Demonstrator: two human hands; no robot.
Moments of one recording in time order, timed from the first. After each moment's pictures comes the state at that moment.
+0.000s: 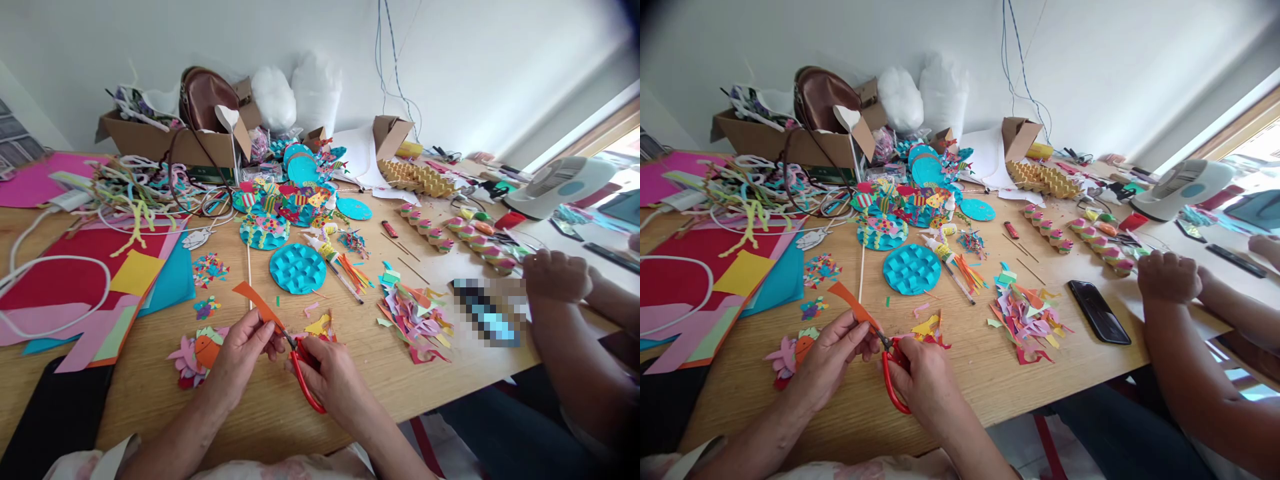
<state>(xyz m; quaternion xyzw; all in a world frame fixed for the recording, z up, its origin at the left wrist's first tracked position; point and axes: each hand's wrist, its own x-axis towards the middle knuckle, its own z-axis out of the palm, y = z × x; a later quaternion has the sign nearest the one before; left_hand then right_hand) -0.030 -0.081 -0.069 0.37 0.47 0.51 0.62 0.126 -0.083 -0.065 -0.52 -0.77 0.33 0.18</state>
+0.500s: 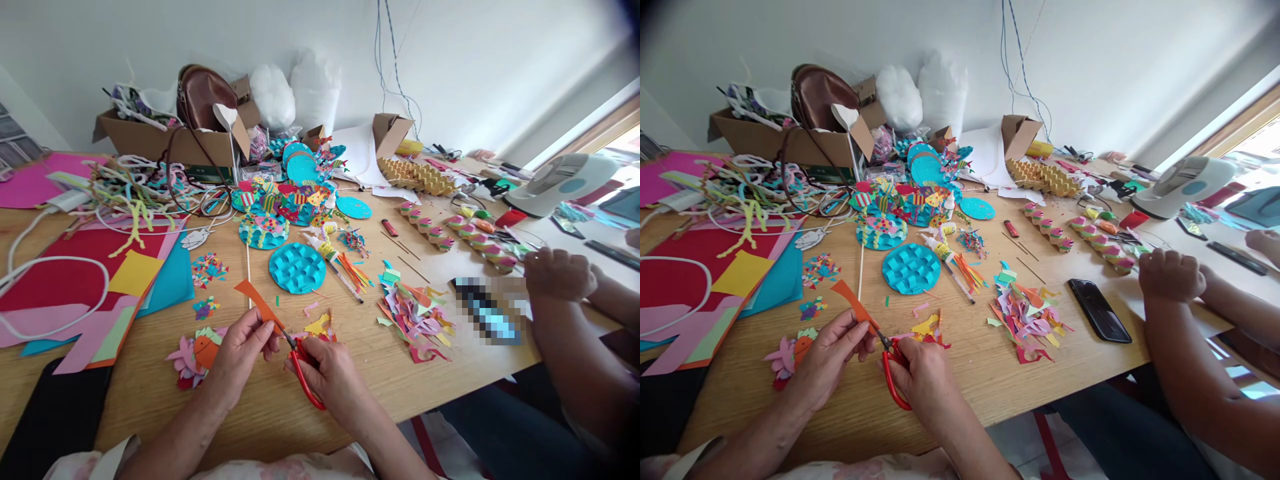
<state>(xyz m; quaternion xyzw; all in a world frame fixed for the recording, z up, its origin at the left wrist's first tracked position) -0.030 -0.080 -0.070 0.38 0.50 0.50 0.60 0.128 -0.081 -0.073 -0.51 -0.77 0.33 0.20</state>
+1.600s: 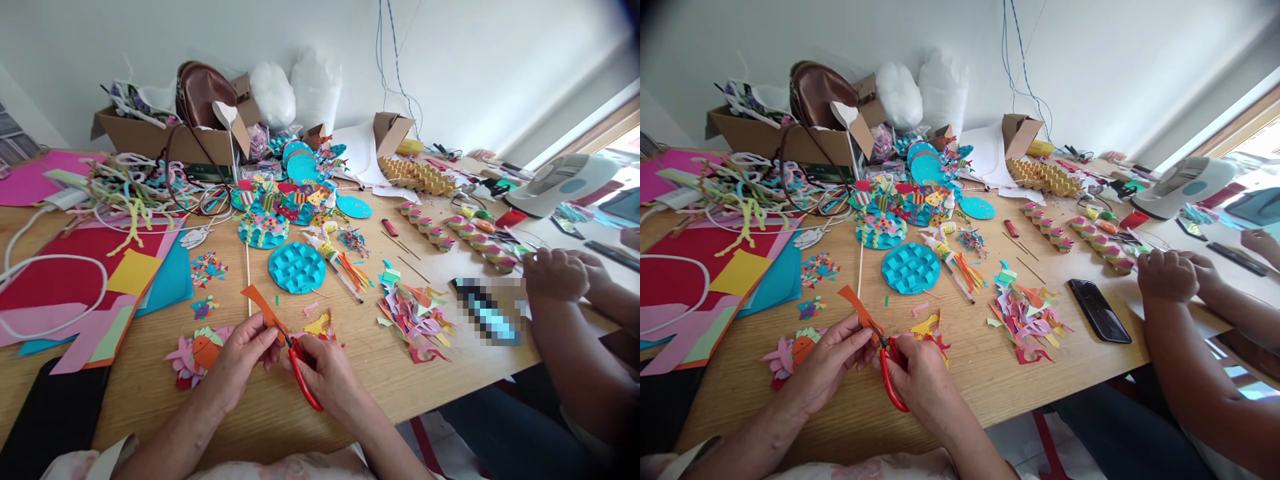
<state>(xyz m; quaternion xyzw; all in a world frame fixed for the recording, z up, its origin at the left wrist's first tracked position) -0.030 -0.081 -0.068 0.35 0.46 0.47 0.67 0.122 -0.080 -0.068 -0.50 -0.74 0.40 0.20</state>
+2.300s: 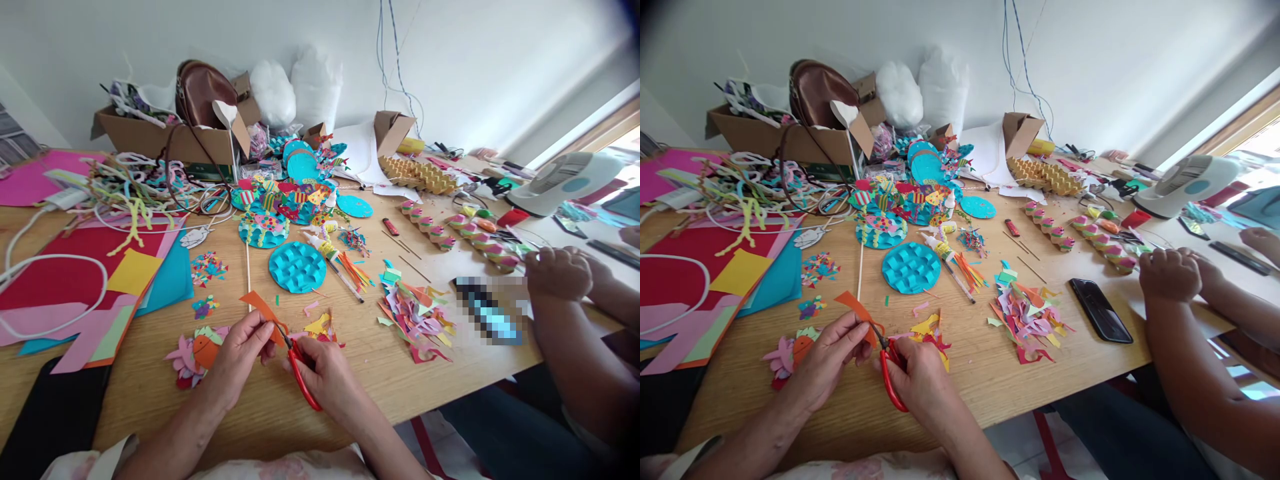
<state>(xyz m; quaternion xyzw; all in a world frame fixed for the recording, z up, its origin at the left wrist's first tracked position) -0.032 -0.081 -0.074 0.38 0.51 0.47 0.61 0.121 -0.080 -0.076 -0.51 -0.74 0.39 0.20</state>
